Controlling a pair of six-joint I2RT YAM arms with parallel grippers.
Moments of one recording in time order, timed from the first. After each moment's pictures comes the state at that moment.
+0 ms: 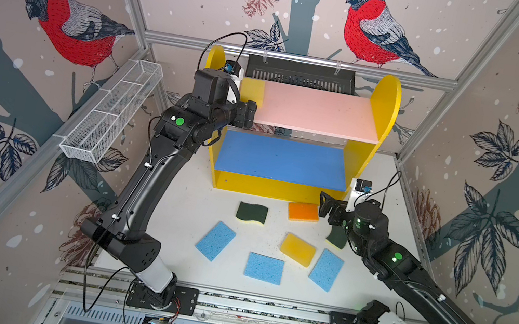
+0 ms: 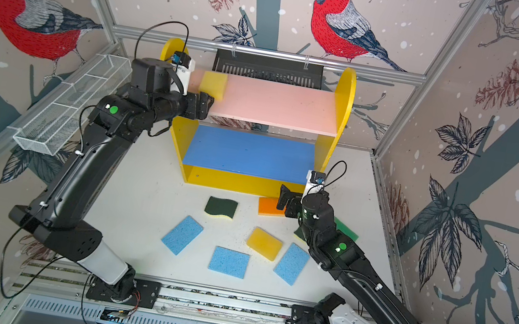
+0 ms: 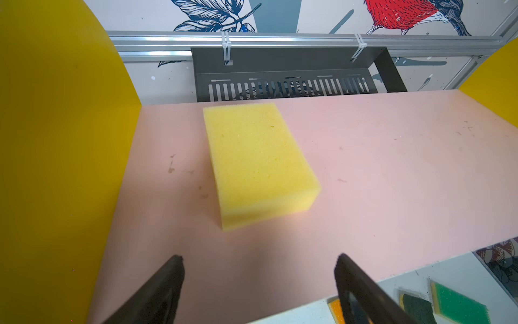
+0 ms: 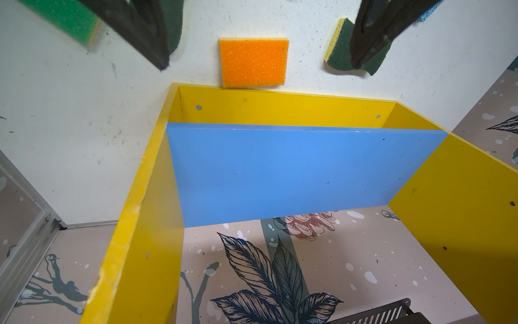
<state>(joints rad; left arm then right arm) -0.38 1.56 2.05 -0.88 -0.07 -0.13 0.75 0.89 0.77 -0.28 0.39 0.37</state>
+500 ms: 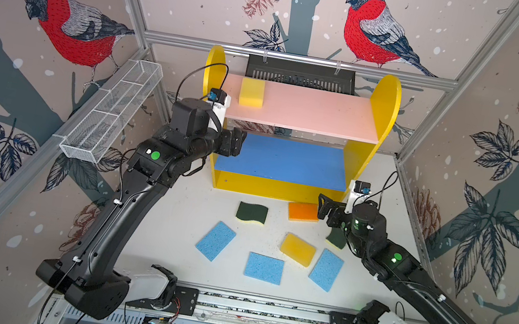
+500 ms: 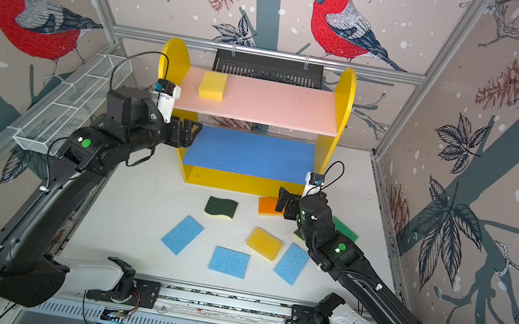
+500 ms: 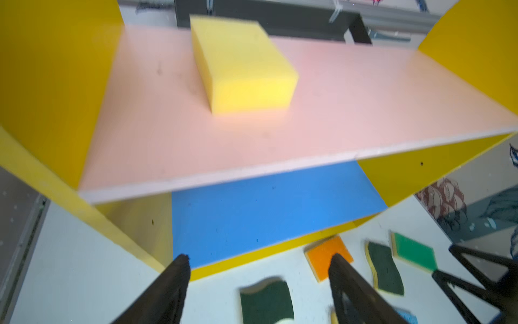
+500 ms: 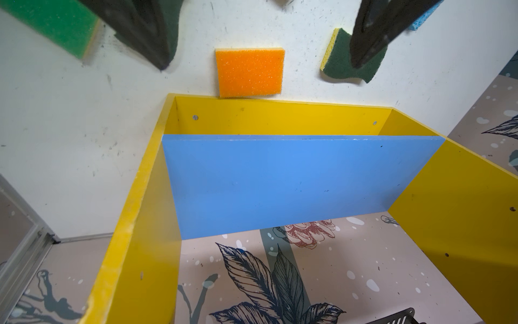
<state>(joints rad) -0.38 1.22 1.59 -0.82 0.03 -0.19 0.78 0.89 0.77 -0.32 0.40 0.43</state>
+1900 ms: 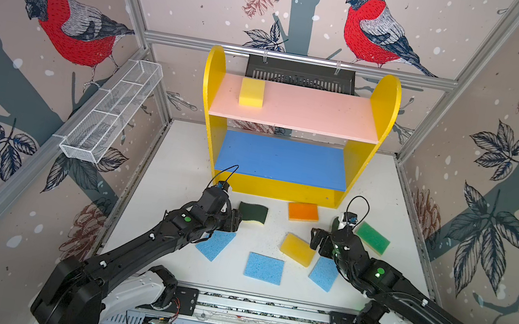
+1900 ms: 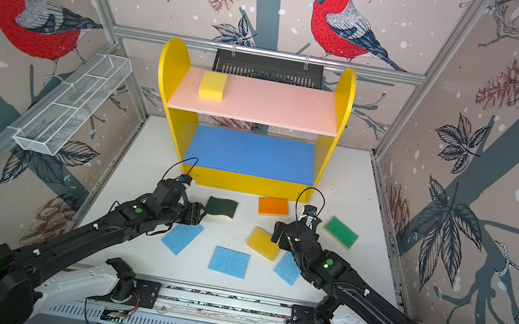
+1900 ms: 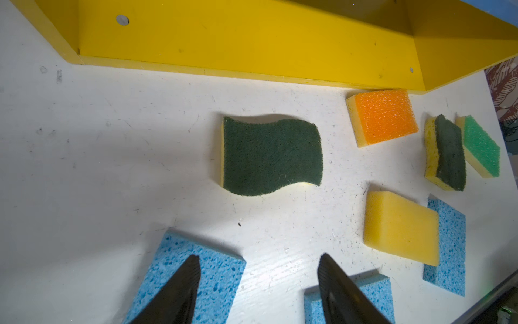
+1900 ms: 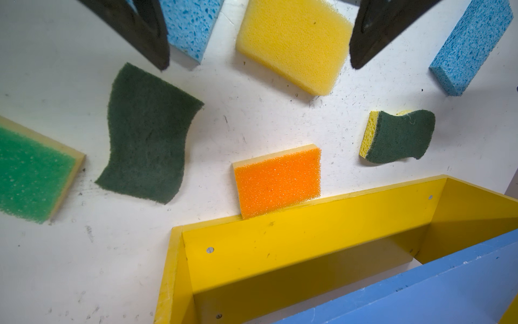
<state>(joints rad) -0.54 1.05 0.58 -0.36 0.05 -0.52 0.87 0.83 0.48 -0.40 0.38 0.74</state>
